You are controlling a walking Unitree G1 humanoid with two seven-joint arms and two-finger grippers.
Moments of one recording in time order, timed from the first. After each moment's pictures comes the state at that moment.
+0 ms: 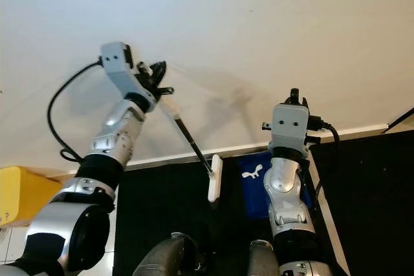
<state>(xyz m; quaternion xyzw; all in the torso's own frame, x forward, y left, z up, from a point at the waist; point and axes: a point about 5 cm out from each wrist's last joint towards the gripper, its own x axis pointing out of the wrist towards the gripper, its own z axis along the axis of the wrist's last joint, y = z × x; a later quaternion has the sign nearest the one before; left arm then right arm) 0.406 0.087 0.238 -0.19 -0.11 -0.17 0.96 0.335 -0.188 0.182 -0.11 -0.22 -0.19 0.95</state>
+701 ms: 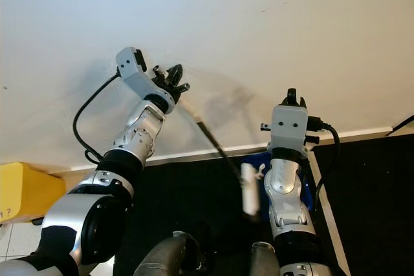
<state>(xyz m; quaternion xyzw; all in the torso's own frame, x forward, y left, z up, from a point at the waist) 0.405 0.048 0.243 -0.34 -0.07 -0.23 0.91 0.336 -0.187 0.183 -0.11 -0.23 -0.17 0.95</state>
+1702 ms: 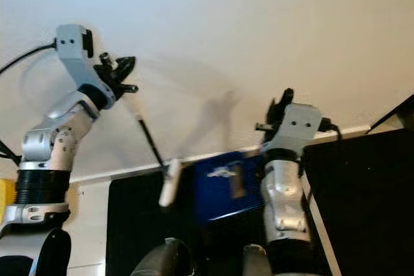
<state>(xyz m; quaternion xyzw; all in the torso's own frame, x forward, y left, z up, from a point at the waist) 0.361 0.163 0.292 -0.08 -0.10 -0.16 0.98 0.328 -0.154 0.182 0.08 -0.19 -0.03 0.98</state>
